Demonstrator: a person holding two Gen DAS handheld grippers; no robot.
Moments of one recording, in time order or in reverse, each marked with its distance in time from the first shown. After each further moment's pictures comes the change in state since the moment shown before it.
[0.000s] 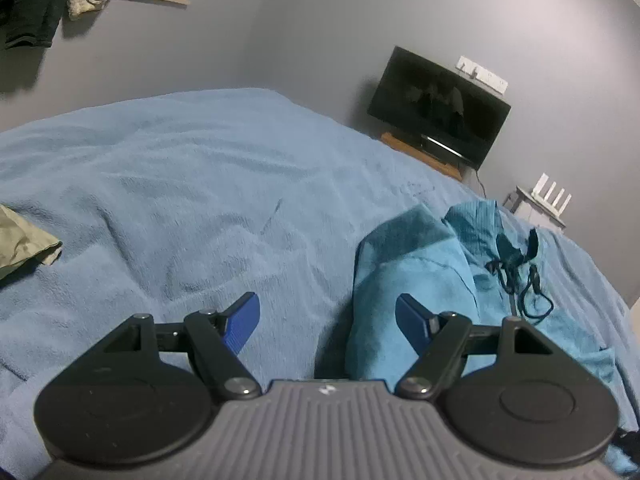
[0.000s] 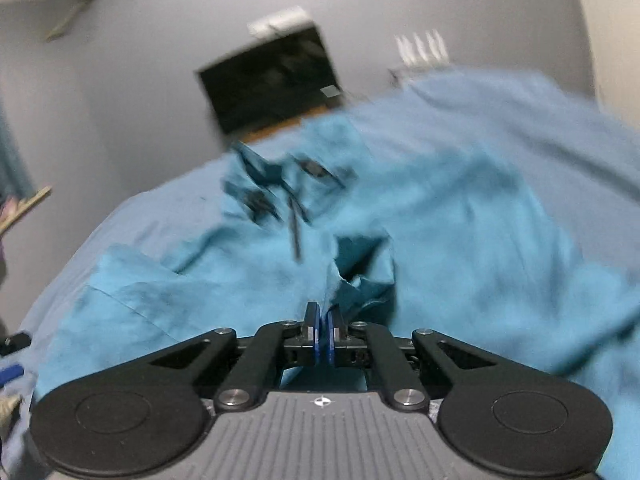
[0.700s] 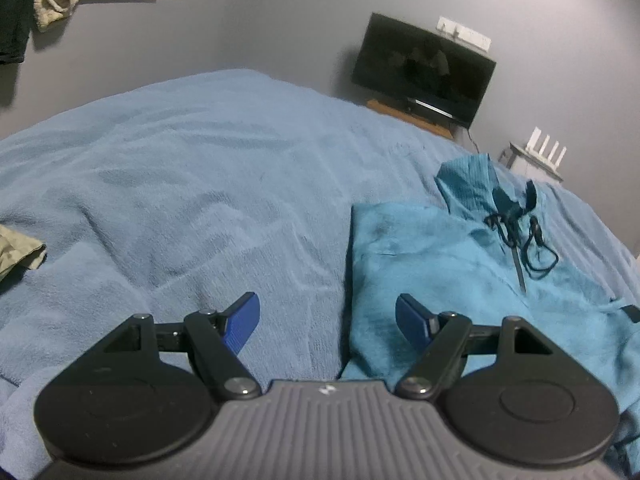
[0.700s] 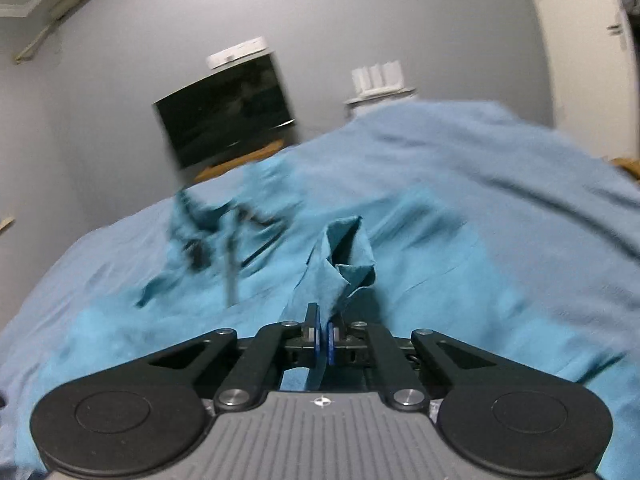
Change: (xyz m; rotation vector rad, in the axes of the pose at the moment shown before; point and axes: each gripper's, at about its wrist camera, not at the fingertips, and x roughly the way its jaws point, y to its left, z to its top) left arm 0.017 -0.016 -0.010 0.113 0.091 -0.003; right arm 0.000 -0.031 0.038 -0.011 -0.131 -0.144
